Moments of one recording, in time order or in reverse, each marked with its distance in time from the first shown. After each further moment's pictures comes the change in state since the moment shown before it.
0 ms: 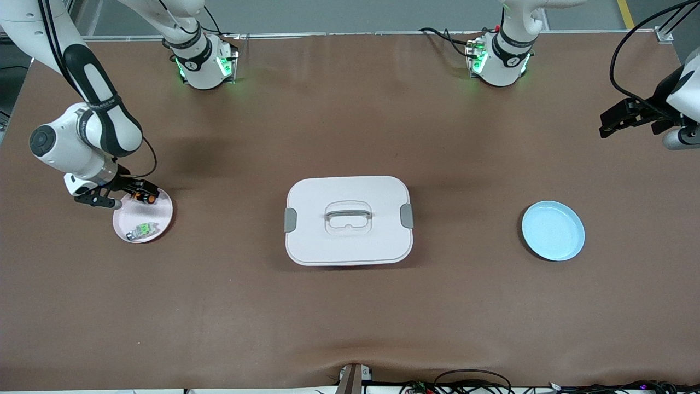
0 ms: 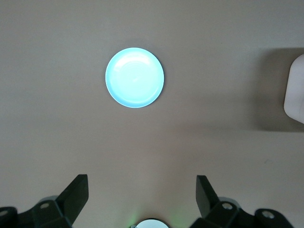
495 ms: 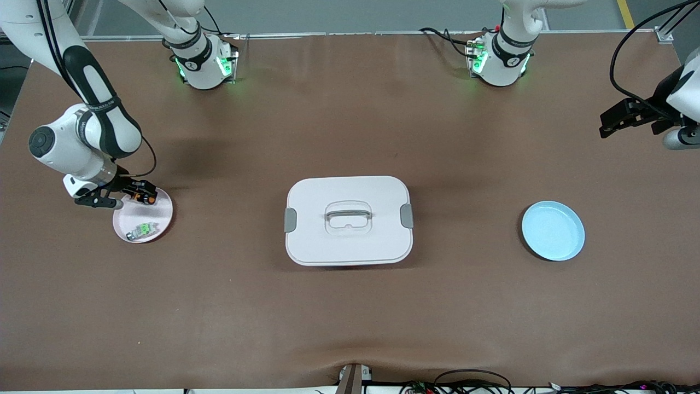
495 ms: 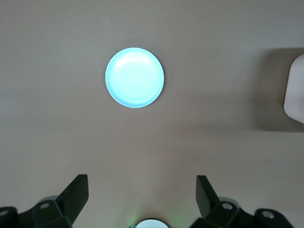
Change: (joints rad) left arm 0.000 0.000 0.000 0.000 0.000 0.000 0.000; right arm 0.000 0.004 -0.003 0.013 0.001 0.001 -0.073
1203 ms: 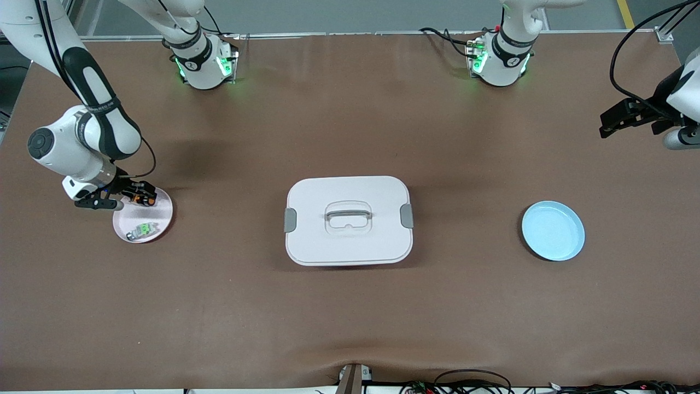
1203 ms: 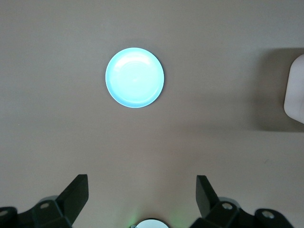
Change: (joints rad) left arm 0.000 0.000 0.000 0.000 0.000 0.000 0.000; right arm 0.001 0.005 0.002 0.015 0.000 -0.004 -0.057
